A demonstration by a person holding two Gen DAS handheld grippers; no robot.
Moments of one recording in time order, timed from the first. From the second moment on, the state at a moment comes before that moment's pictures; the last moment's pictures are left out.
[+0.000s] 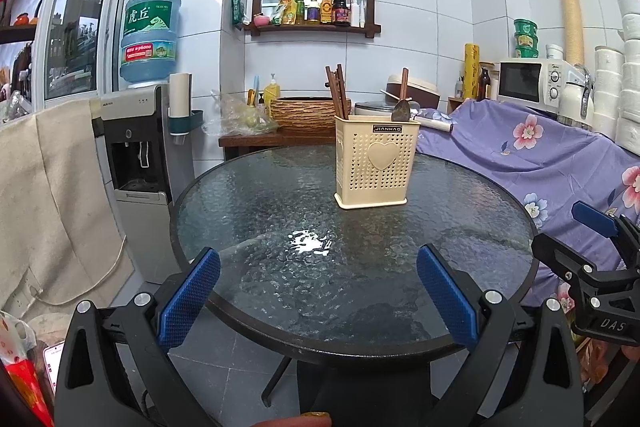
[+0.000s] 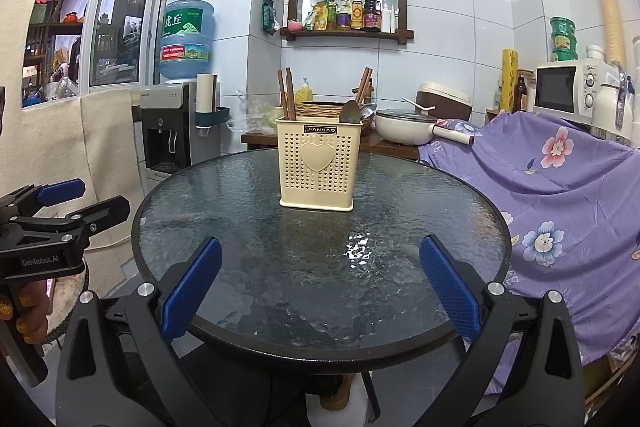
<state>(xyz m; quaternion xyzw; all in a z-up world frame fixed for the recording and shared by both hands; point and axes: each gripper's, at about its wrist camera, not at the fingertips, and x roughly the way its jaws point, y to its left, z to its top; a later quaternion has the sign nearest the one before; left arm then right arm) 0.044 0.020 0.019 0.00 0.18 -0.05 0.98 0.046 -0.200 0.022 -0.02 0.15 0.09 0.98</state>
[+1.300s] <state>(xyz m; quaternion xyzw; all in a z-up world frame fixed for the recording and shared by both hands) 0.046 0.019 0.020 0.01 0.18 -0.05 0.98 0.044 -0.199 0.023 -0.02 0.15 0.09 0.98</state>
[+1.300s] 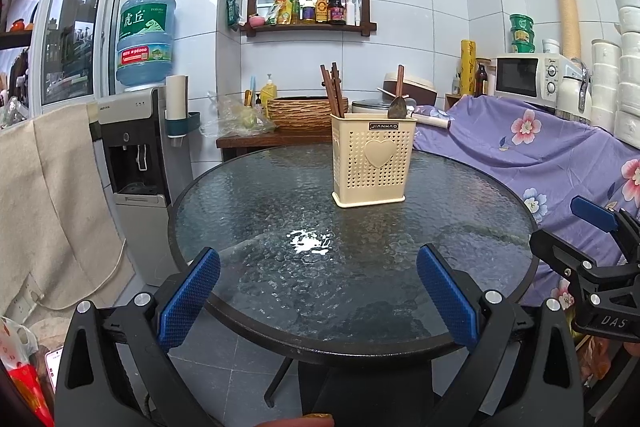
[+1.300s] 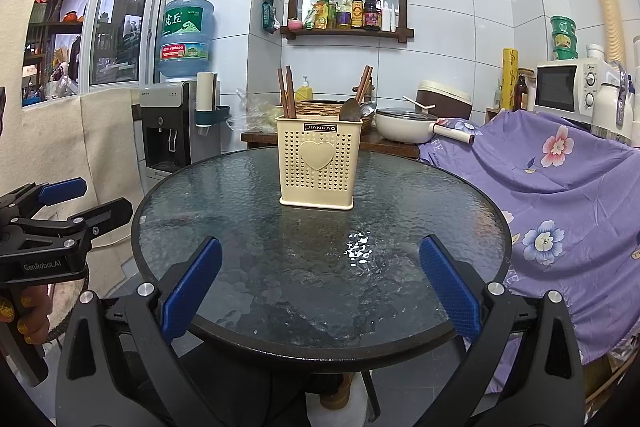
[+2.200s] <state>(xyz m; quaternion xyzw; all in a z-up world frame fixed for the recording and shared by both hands) 0.045 0.025 0.018 0.01 0.18 -0.05 0.98 0.044 -0.197 0.021 -0.02 0.15 0.09 0.98</state>
